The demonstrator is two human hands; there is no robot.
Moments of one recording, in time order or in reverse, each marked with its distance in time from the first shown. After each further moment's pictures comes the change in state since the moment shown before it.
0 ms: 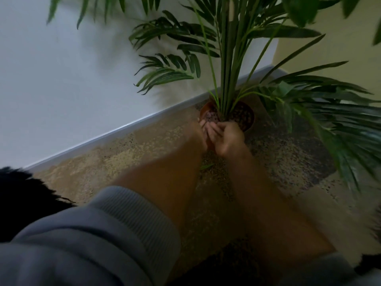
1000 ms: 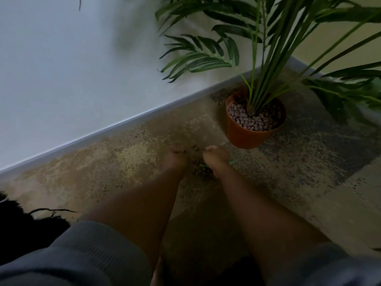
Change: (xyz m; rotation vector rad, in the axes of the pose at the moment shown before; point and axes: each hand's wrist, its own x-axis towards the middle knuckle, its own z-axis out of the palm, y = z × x) left_hand 0.058 0.013 -0.200 1.038 0.247 0.072; right_hand 0.036 0.132 0.013 -1.304 0.183 -0.043
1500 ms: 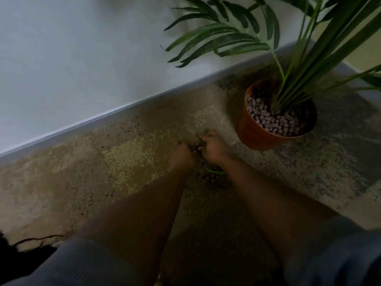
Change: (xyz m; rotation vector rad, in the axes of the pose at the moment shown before) left_hand 0.066 -0.004 0.024 0.376 -0.108 0.264; right_hand 0.098 -0.007 0.039 -0.725 -0.036 -0.432
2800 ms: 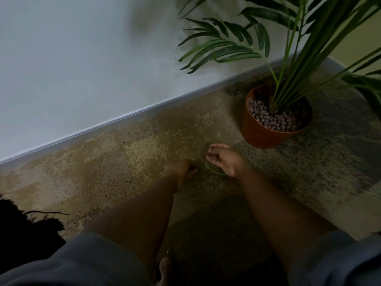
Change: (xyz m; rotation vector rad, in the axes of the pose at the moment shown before) left_hand -0.061 -0.033 -0.022 -0.969 -0.205 -0.572; right_hand -0.069 0.001 -0.009 1.425 -0.151 0.390
